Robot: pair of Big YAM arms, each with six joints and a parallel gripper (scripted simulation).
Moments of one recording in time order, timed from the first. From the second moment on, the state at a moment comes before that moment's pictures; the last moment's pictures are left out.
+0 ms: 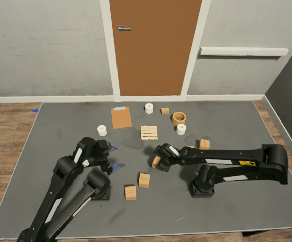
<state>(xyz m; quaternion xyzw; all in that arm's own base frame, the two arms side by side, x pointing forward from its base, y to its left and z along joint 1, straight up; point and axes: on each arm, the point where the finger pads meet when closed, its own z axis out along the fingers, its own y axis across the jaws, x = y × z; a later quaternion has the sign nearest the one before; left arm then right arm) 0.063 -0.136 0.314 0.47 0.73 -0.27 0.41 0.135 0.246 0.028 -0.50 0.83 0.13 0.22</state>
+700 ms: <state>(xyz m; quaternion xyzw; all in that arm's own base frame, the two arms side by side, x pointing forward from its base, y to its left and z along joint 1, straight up) 0.194 -0.166 0.238 0.31 0.77 -0.20 0.52 0.291 0.259 0.038 -0.49 0.84 0.13 0.20</state>
